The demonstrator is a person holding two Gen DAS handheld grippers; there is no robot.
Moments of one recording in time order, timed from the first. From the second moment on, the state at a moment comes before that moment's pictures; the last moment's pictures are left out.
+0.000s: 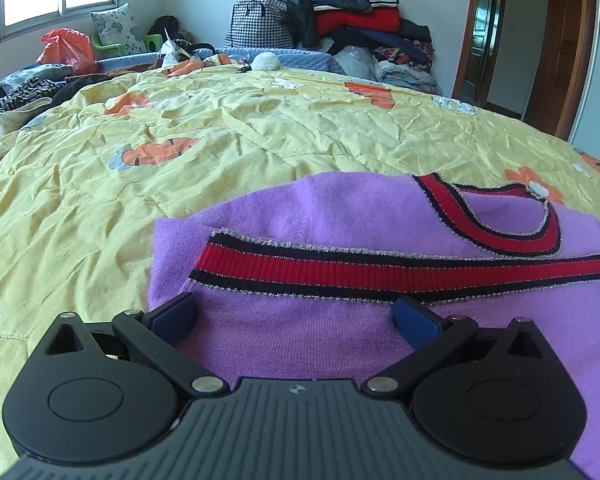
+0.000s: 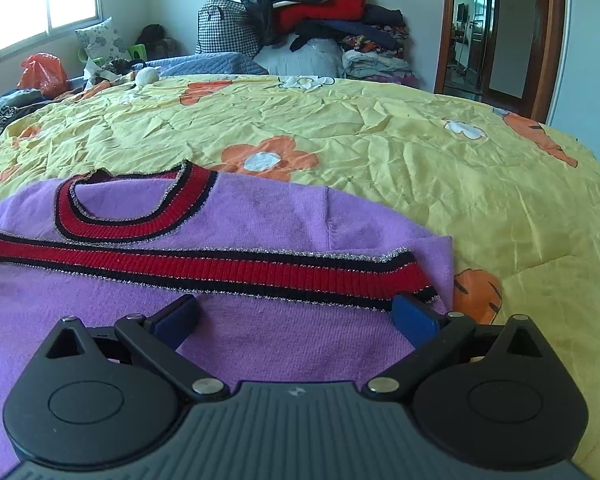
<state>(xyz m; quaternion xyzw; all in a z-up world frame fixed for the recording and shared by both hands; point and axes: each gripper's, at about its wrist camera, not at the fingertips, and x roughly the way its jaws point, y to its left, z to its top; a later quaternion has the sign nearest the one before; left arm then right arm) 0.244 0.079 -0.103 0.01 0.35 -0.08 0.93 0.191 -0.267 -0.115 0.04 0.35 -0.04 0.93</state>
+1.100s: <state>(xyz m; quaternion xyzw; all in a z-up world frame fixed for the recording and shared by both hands) 0.304 0.121 -0.096 0.05 0.41 -0.15 0.90 0.076 -0.011 -0.089 -0.01 0.32 0.11 0.94</state>
